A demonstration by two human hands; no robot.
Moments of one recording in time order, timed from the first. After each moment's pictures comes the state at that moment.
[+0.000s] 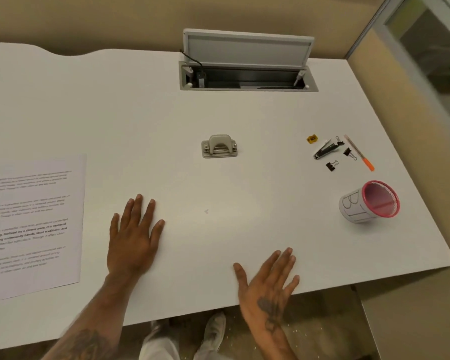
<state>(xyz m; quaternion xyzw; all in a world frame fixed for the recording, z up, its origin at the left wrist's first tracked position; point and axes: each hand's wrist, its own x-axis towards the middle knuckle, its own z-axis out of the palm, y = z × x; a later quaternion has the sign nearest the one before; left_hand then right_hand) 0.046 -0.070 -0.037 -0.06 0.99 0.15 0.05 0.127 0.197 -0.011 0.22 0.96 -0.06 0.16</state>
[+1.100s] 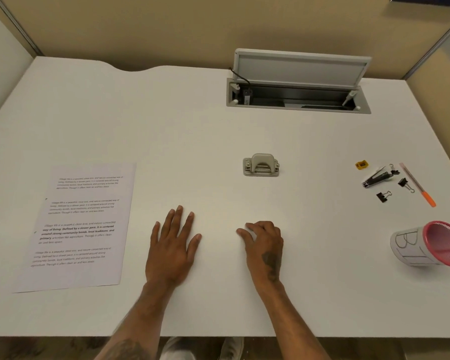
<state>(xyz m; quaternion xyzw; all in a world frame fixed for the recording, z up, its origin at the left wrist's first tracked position) 0.044 -0.072 -0.041 -0.07 0.99 0.13 0.04 0.001 0.132 -0.014 0.09 0.94 -0.34 0.00</state>
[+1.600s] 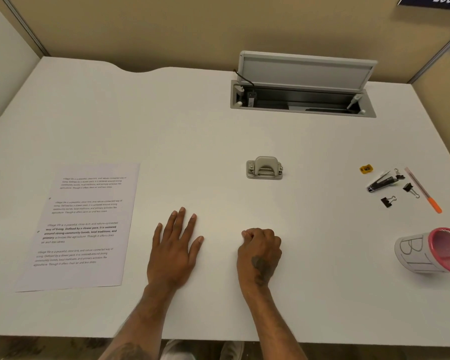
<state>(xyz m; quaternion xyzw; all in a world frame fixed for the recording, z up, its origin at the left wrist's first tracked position) 0.044 -0.072 -0.041 -0.07 0.99 0.14 0.04 0.005 0.102 -0.009 0.17 0.95 -0.25 -0.02</state>
